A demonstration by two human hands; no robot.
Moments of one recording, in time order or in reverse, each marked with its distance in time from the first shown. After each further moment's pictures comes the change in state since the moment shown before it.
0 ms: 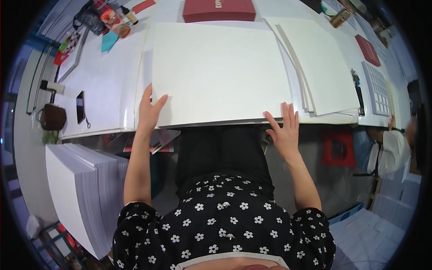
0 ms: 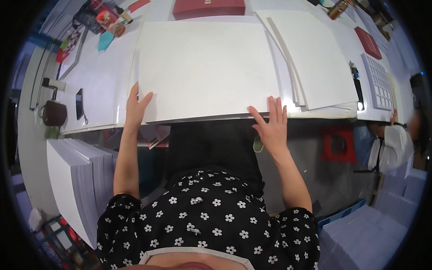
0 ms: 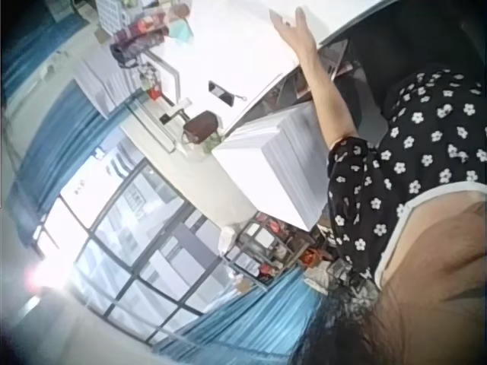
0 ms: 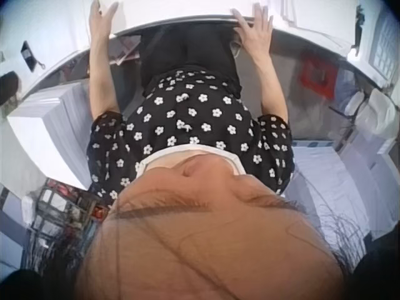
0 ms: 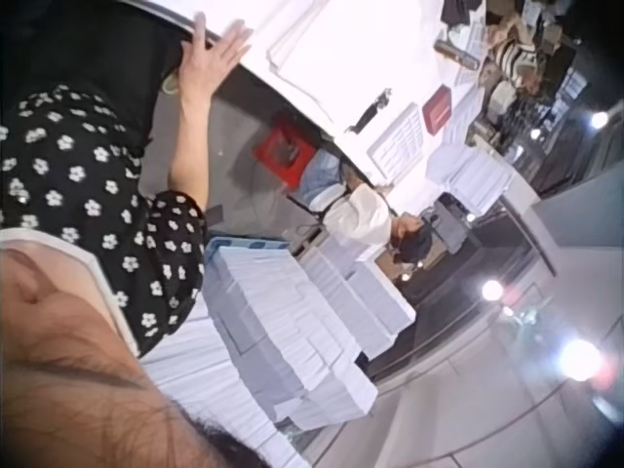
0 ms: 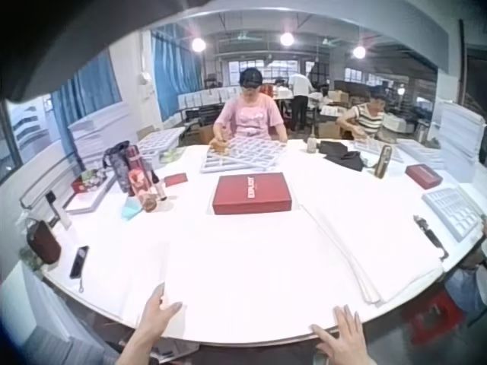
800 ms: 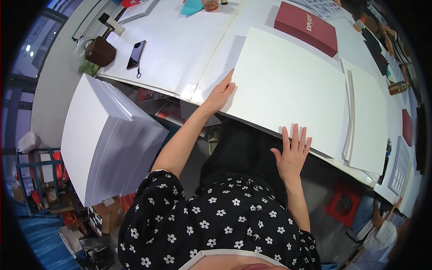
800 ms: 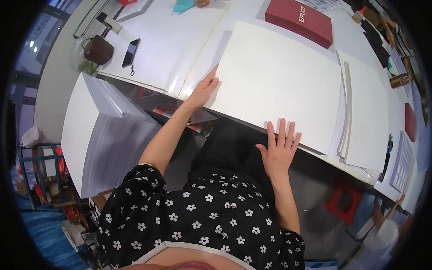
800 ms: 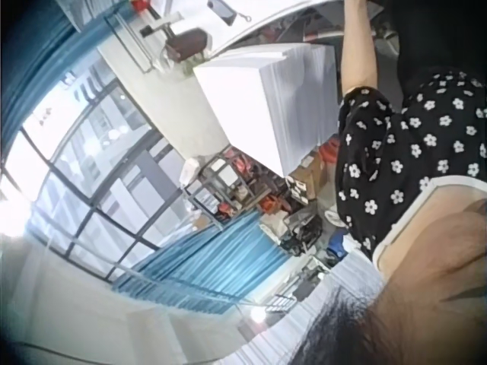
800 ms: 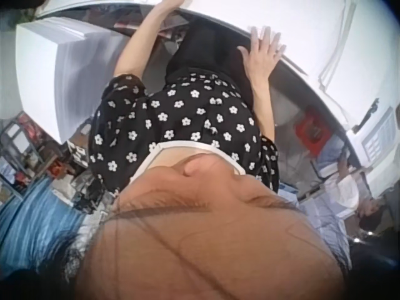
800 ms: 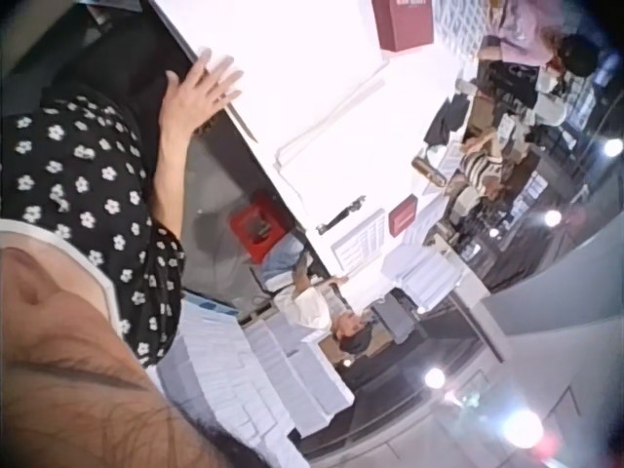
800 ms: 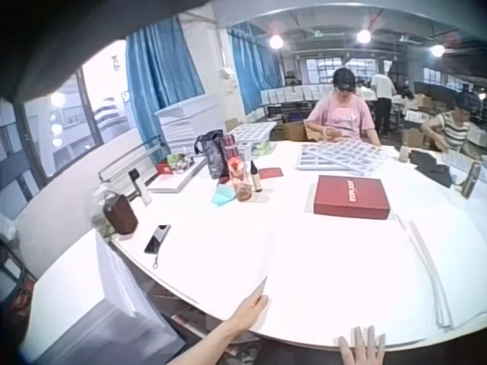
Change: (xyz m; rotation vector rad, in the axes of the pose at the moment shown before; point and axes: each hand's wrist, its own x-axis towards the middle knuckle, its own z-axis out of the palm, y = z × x) left_hand 0.000 -0.045 -0.001 -0.118 -0.100 -0.024; right_hand 0.037 -0.115 0.019 0.051 -0.059 -0.155
